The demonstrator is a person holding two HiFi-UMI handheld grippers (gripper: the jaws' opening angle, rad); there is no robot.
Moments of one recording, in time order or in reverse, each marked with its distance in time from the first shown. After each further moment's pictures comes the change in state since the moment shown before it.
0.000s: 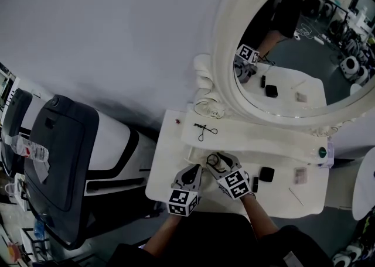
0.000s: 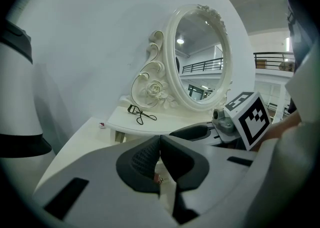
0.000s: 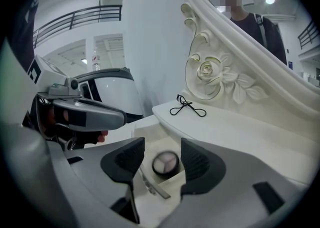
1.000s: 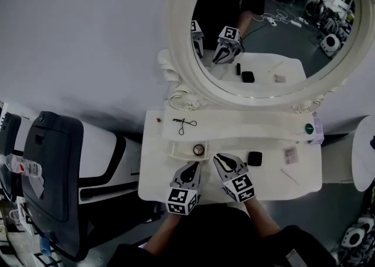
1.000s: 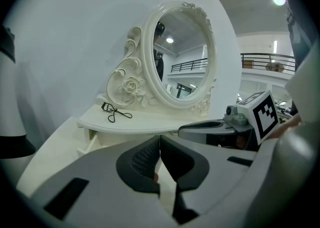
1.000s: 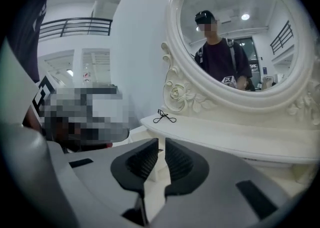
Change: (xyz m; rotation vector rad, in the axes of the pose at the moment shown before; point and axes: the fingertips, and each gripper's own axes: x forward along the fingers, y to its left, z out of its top) left arm 0.005 -0.060 -0.008 0.056 0.017 -0.133; right arm -0.093 -0.018 -0.011 0.097 -0.177 -0.191
